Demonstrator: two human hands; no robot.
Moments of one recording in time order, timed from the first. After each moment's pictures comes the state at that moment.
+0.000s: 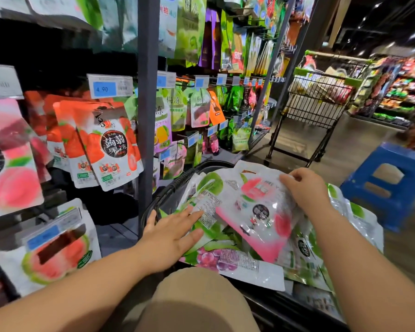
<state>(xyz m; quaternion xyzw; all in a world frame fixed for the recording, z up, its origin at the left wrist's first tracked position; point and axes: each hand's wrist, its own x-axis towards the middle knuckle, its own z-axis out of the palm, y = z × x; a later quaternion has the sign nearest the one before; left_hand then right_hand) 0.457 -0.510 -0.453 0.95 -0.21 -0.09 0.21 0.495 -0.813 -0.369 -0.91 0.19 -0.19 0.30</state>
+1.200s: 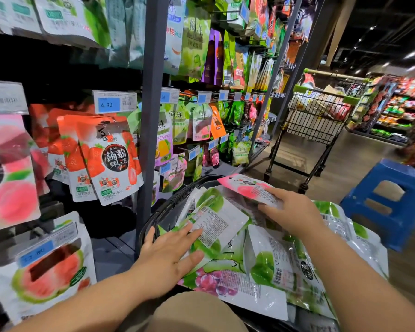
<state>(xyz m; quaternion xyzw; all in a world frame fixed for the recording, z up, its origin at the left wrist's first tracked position) 0.458 -0.509 -0.460 0.94 -0.23 -0.08 0.22 0.497 -0.798 -0.368 -0.99 0.04 -0.12 0.04</state>
